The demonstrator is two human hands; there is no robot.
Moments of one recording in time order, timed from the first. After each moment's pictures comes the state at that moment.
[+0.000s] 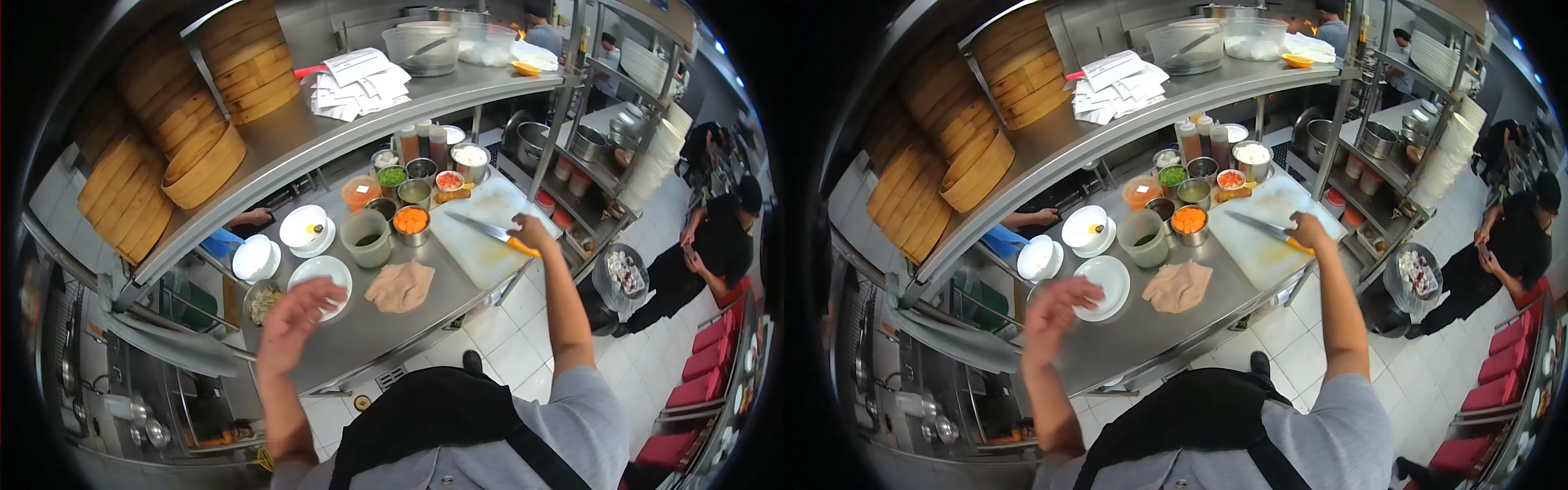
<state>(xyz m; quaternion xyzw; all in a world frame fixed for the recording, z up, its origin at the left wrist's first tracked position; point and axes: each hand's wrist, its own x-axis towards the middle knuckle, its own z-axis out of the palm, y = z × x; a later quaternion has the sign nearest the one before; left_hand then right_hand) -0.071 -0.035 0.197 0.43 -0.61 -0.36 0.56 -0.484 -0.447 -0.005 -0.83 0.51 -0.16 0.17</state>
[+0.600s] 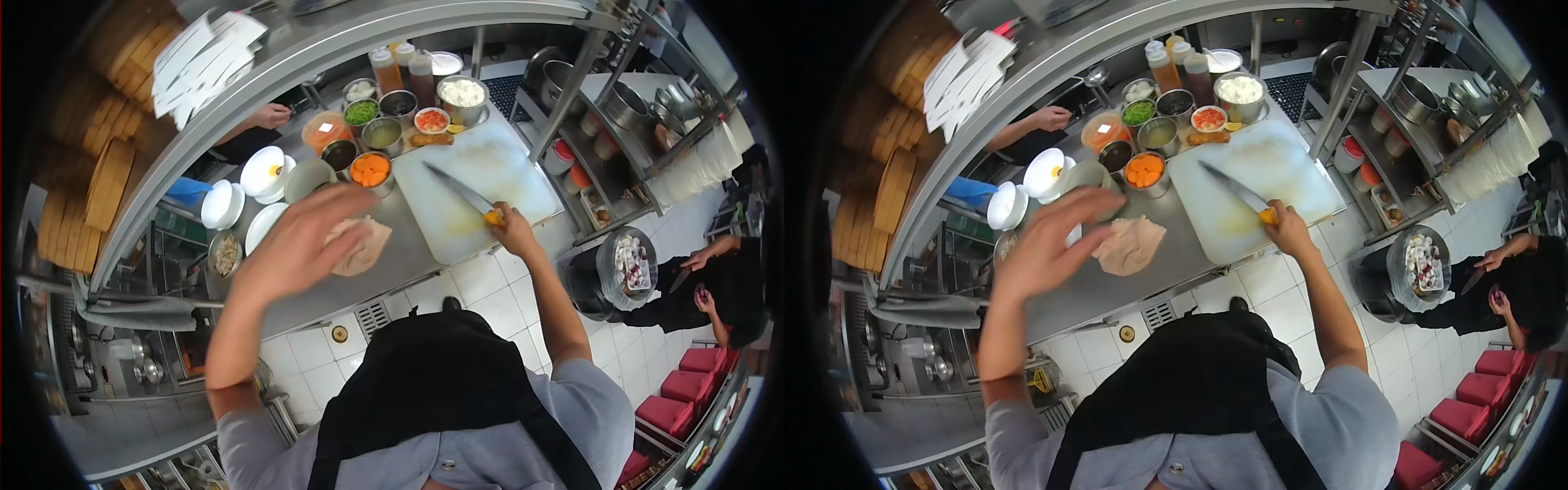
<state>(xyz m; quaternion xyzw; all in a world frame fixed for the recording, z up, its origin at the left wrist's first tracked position) -0.225 -0.243 0.239 0.57 -0.77 -0.11 0.24 -0.536 -0.461 -0.091 -0.84 0.44 -0.18 0.27</state>
